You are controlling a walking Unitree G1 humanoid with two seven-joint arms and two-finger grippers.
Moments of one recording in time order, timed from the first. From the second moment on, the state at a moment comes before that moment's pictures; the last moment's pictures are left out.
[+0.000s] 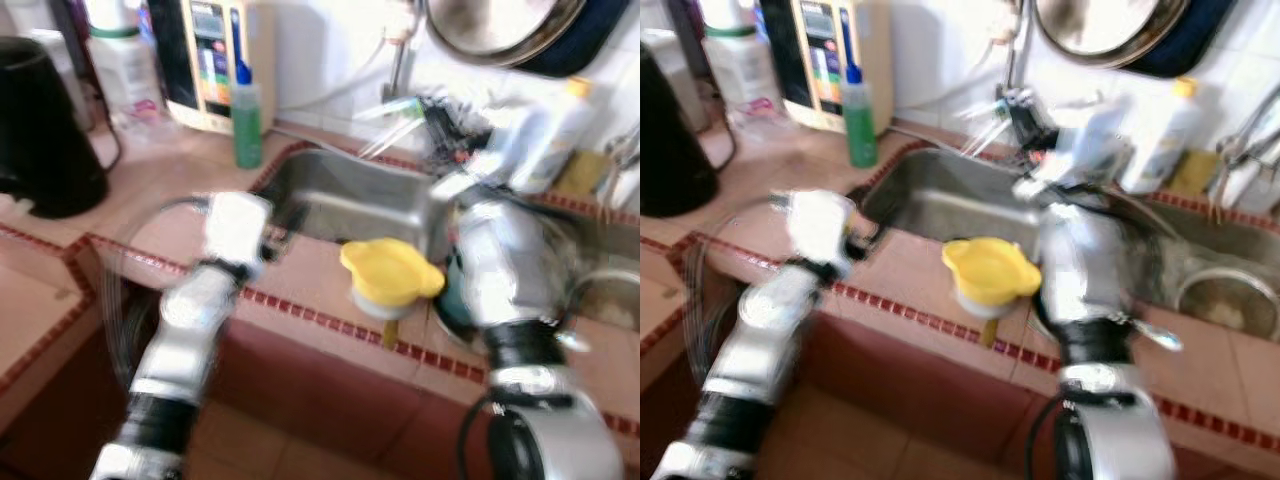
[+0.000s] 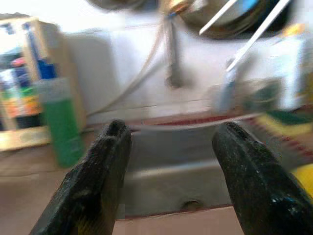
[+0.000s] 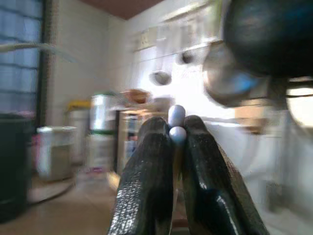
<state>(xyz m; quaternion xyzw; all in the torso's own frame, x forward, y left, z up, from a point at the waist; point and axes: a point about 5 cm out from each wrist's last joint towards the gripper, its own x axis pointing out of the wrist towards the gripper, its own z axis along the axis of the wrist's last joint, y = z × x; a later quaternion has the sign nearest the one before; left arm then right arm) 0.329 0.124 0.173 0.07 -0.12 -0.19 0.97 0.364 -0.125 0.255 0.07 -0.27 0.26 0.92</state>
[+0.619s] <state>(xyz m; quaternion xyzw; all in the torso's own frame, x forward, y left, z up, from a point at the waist) 0.340 0.130 0.190 0.03 -0.07 -0.19 0.98 0.388 -0.152 0.262 0.08 -0.20 0.13 0.97</state>
